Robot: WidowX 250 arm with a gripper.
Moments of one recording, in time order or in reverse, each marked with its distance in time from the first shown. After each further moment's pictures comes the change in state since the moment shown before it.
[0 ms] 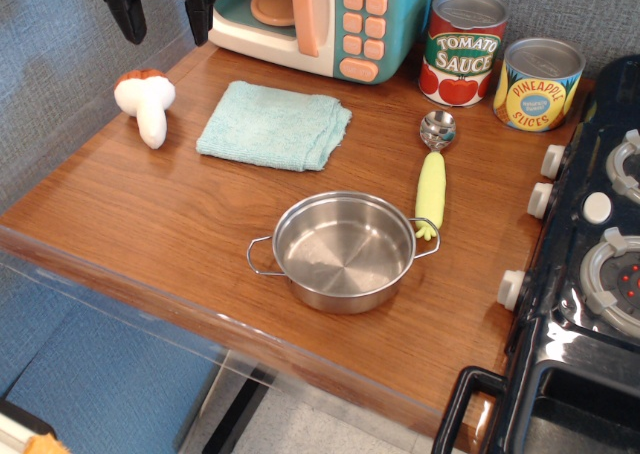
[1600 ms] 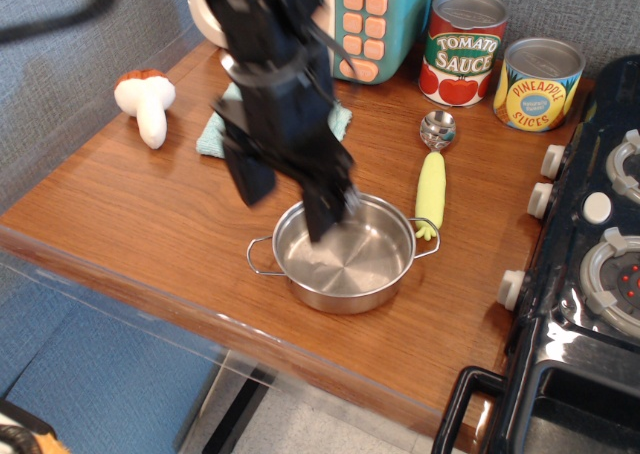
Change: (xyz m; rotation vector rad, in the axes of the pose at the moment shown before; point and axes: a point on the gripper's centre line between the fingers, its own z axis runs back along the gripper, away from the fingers) arm -0.194 -0.139 0.017 -0.126 0.018 -0.652
